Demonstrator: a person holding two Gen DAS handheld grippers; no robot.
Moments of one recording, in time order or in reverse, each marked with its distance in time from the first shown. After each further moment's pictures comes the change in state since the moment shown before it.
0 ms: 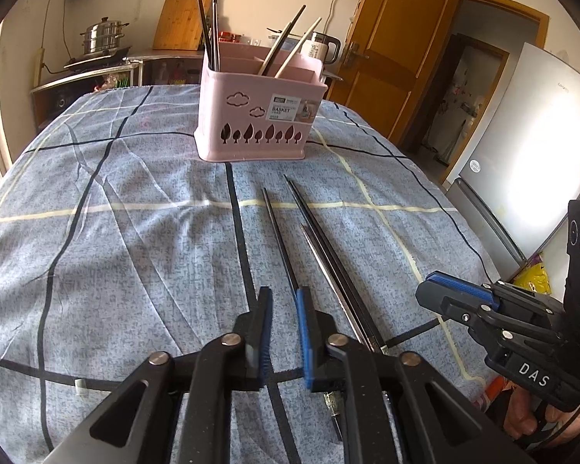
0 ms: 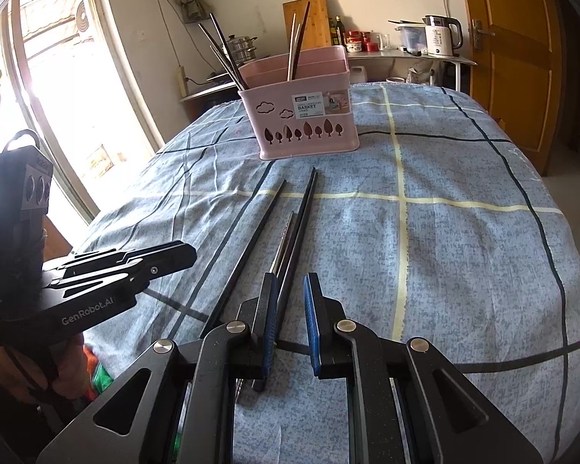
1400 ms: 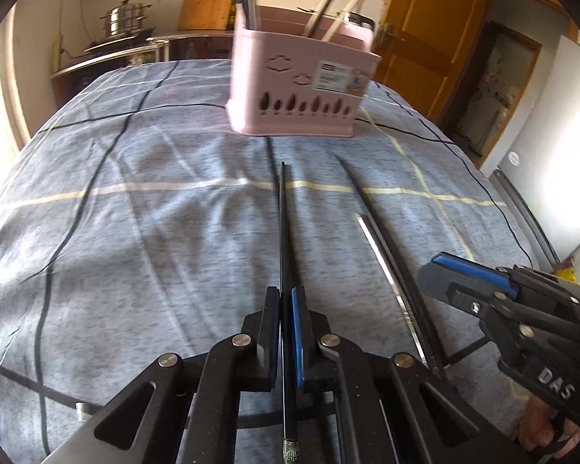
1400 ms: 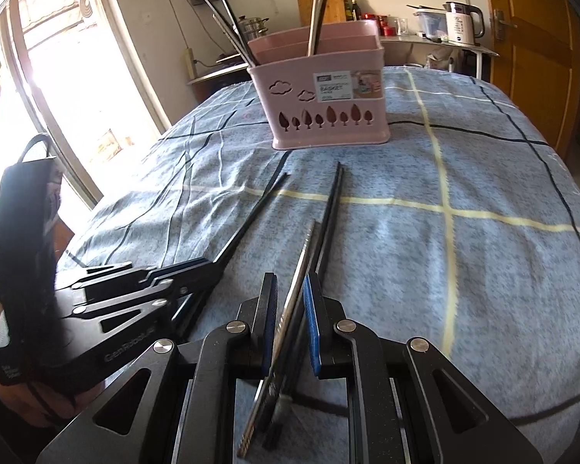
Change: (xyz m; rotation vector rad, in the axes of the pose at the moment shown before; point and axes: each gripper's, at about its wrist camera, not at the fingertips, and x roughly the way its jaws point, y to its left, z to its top) left arm 0.036 0.026 0.003 -0.043 0.066 0.129; right arm 0.054 0.012 0.024 -0.025 0.076 0.043
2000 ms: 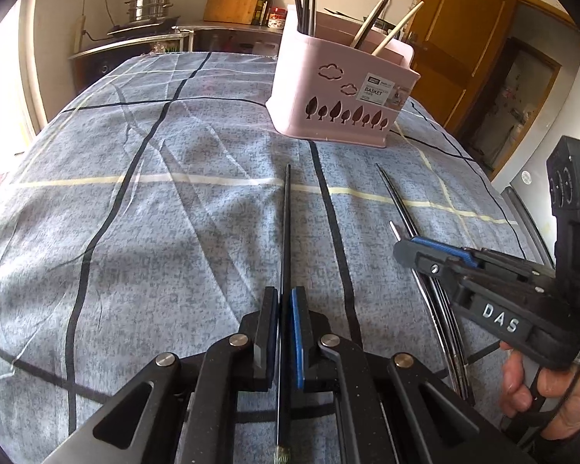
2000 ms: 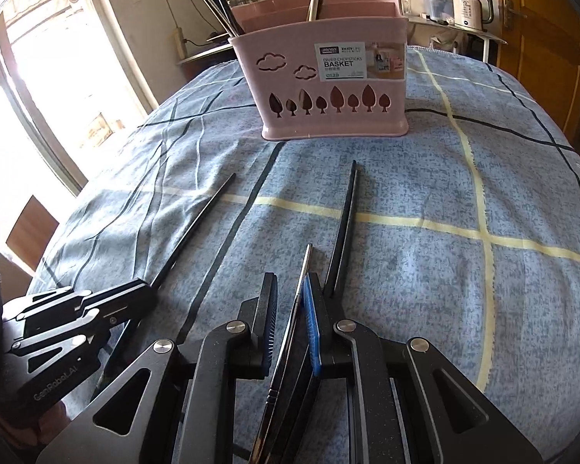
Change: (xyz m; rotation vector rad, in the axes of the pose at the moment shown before) left arm -0.007 0.026 0.006 -0.065 0.016 0.012; right arm 0.048 -0.002 0.025 0.005 0.085 -0.032
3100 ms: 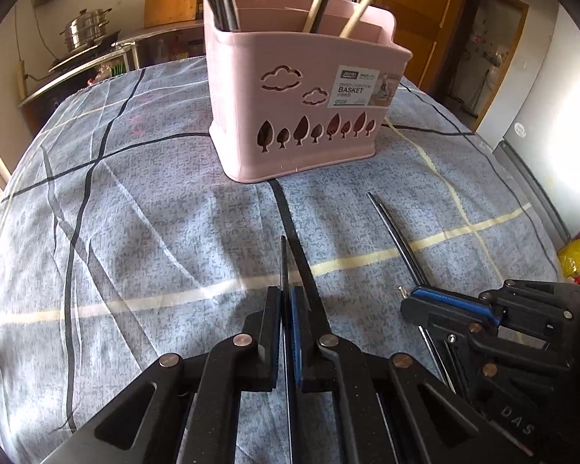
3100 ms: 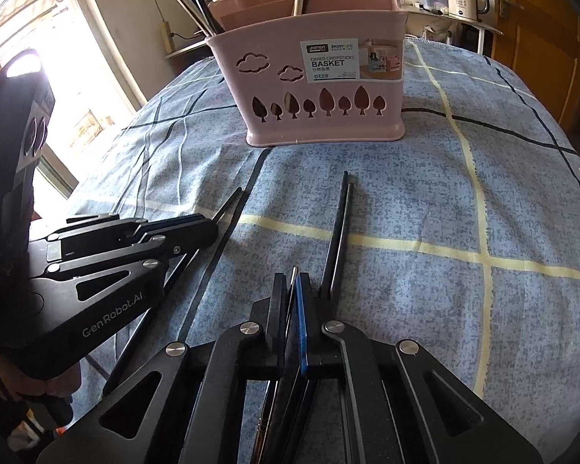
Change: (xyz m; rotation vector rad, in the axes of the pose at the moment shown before) left arm 0.058 -0.025 0.075 0.198 0.084 -0.016; right arm 0.010 -0.005 0.022 0.030 0.038 -0.021
